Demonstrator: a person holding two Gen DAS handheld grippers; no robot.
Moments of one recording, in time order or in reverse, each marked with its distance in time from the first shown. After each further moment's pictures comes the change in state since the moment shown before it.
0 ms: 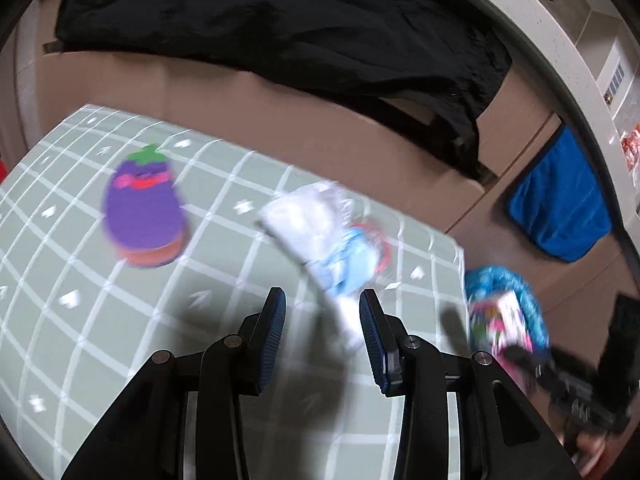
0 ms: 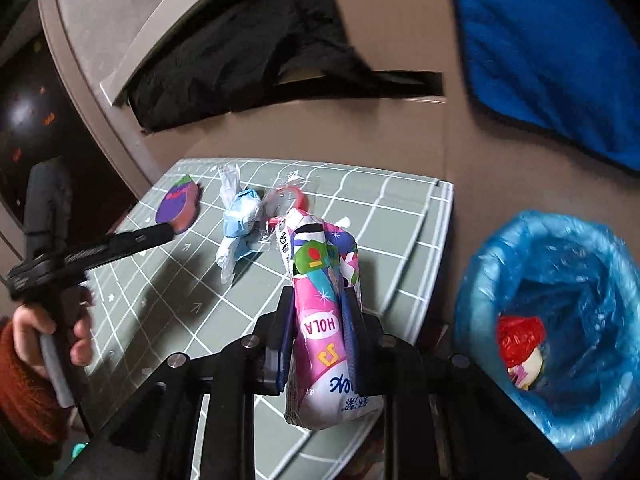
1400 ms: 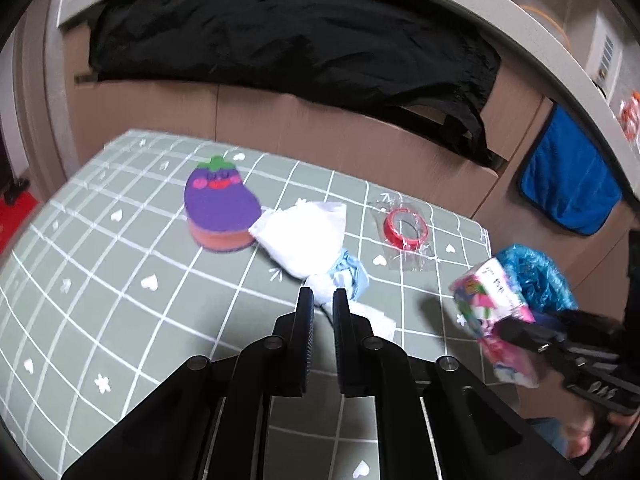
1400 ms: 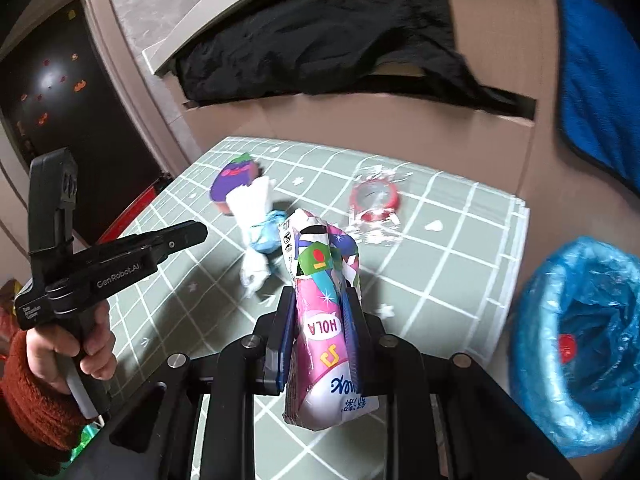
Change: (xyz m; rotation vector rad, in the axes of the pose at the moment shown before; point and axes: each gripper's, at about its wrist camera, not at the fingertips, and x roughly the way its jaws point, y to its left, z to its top) left arm -0.061 0.036 -0.033 0.060 -0.060 0.098; right arm 0.020 0.079 -0.002 -0.130 0.045 0.060
